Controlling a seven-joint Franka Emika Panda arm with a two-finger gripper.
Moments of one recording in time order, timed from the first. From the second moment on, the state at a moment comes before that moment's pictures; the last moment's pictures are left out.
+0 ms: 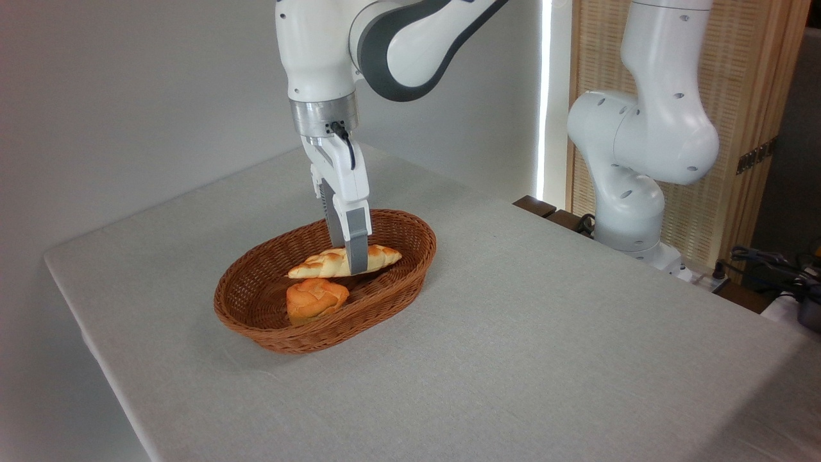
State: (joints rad) arm -0.10 -0.22 -0.28 -2.26 -0.03 2.11 0.70
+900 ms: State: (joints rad) arm -0.10 -0.18 -0.28 -2.28 0.03 2.18 0.70
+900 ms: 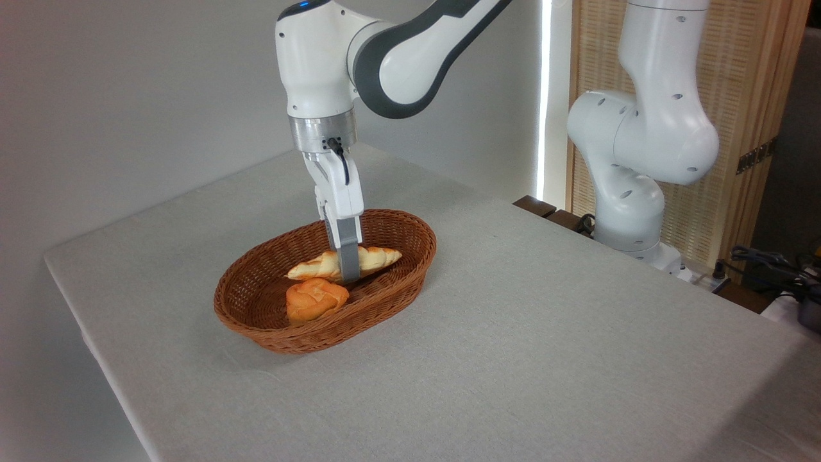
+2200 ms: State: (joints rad) arm -0.09 0.07 0.02 -1.92 0.09 2.06 0.86
